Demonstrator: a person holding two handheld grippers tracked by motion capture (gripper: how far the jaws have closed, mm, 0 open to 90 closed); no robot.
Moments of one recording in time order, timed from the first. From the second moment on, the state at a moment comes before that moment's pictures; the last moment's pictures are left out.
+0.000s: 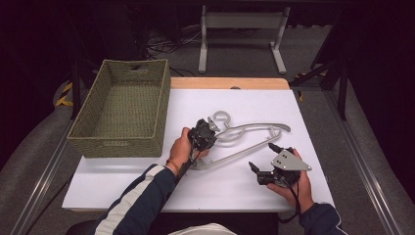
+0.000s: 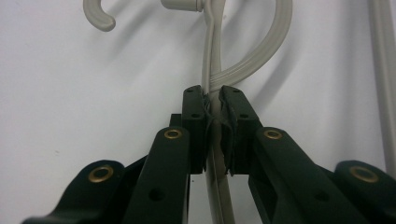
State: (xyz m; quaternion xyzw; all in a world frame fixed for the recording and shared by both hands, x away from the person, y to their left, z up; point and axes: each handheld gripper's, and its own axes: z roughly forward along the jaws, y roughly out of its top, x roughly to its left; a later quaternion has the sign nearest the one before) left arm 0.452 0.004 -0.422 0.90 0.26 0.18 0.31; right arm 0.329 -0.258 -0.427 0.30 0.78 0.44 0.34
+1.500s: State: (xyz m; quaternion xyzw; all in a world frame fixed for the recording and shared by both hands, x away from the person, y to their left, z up) left arm 0.500 0.003 -0.428 0.95 0.26 0.05 0.18; right arm 0.338 -0.260 -0.434 0.30 0.78 0.44 0.31
